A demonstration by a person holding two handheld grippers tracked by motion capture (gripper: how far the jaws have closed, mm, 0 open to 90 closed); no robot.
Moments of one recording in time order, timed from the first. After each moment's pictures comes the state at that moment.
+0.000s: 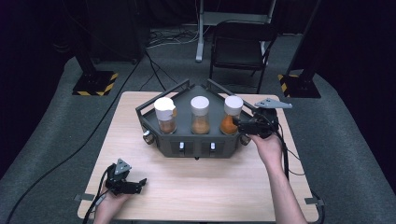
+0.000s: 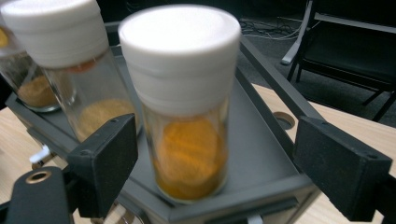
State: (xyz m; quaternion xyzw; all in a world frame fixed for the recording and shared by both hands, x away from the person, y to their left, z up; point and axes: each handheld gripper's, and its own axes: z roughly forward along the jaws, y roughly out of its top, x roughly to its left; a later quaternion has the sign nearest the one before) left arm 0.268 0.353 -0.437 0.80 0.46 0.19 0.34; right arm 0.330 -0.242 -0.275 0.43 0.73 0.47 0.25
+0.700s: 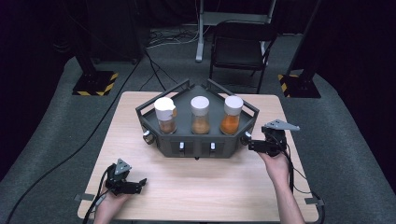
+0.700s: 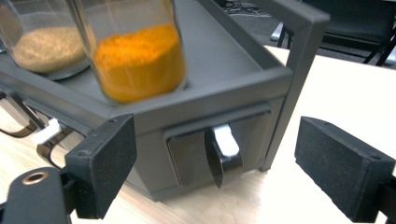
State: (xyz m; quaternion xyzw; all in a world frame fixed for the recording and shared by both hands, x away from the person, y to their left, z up) left arm 0.268 0.352 -0.437 0.80 0.46 0.19 0.34; right arm 0.313 -0.272 -0.336 0.47 0.72 0.45 0.24
